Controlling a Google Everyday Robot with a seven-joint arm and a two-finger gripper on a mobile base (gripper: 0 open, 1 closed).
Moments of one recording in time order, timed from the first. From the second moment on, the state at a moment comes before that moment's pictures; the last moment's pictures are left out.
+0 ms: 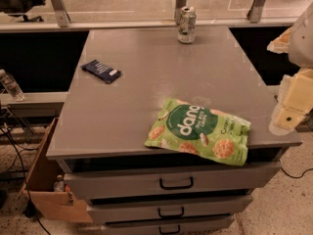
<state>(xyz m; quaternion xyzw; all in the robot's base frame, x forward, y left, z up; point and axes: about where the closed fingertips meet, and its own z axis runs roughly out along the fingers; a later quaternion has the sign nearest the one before) 0.438 -0.217 0.977 -0.60 0.78 -0.03 0.16</state>
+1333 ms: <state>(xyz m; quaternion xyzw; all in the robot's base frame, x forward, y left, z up) 0.546 -0.032 0.932 -0.67 0.70 0.08 0.25</state>
